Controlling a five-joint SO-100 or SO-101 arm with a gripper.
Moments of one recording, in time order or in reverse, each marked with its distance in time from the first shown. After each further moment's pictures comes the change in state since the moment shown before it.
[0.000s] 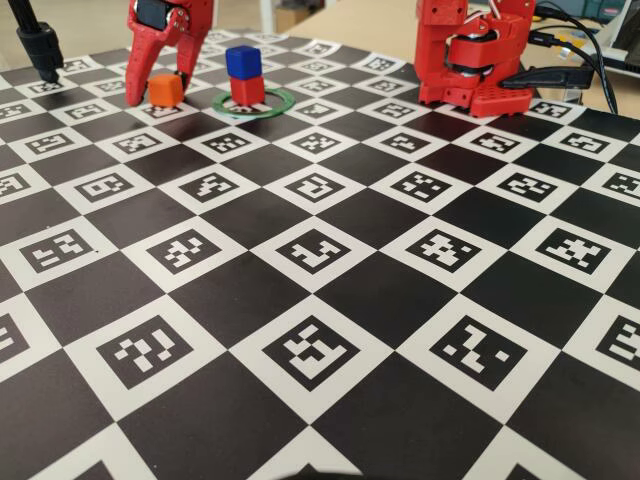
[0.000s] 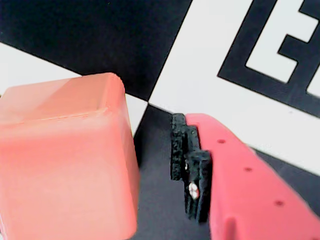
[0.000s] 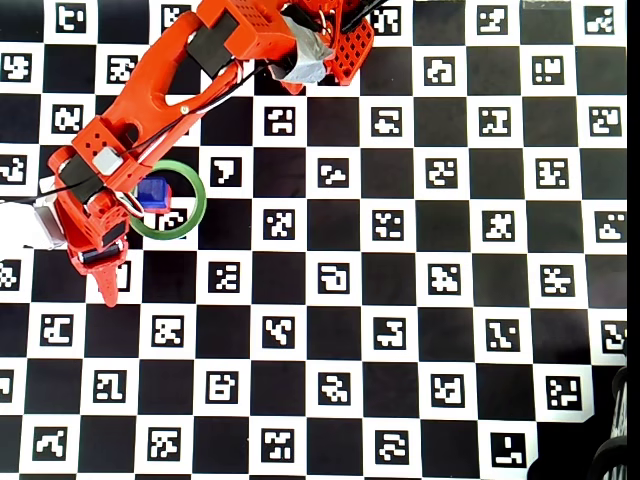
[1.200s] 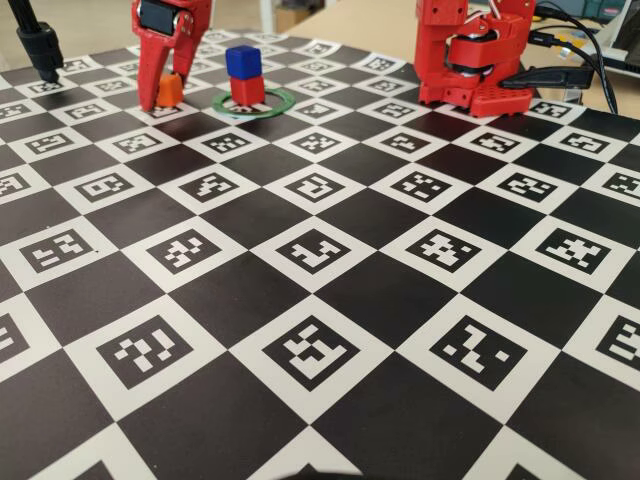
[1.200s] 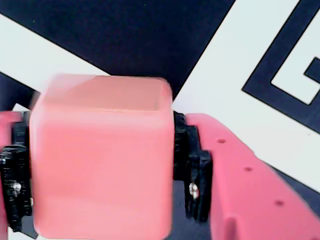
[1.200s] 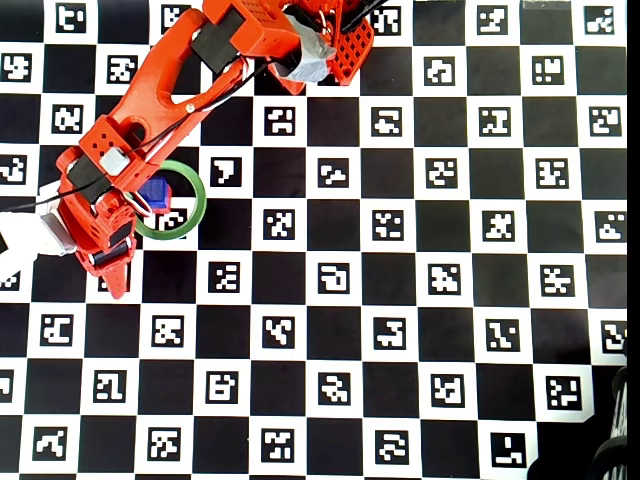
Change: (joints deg) arm -0.6 2.0 4.0 -3.3 -5.7
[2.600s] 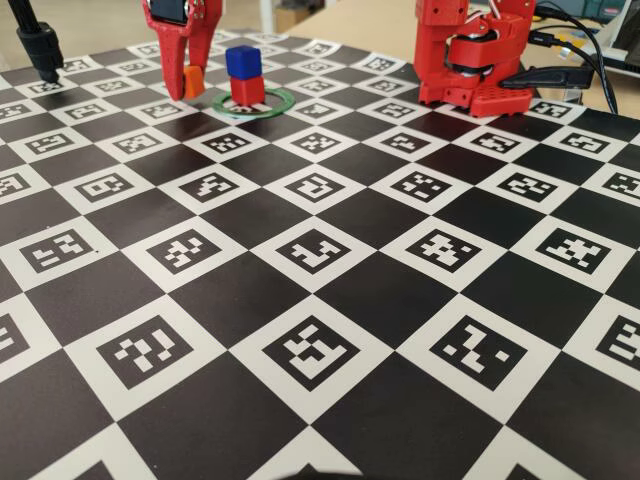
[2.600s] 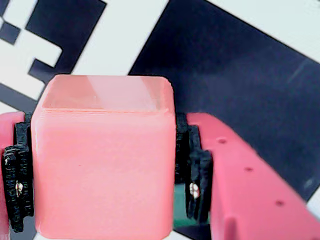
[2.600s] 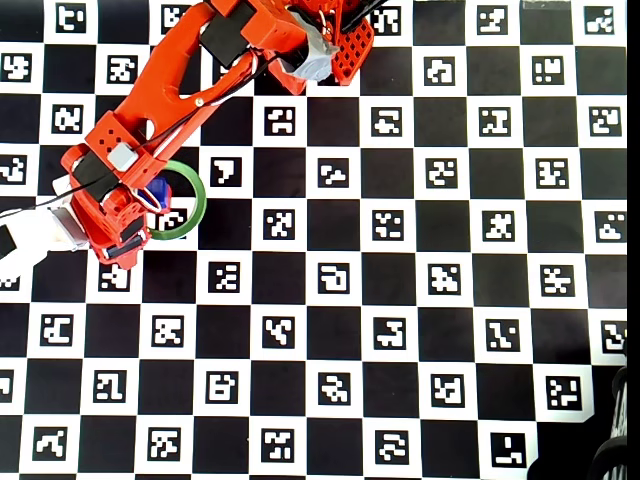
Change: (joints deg) arm -1.2 4.4 -1.2 9.6 2.2
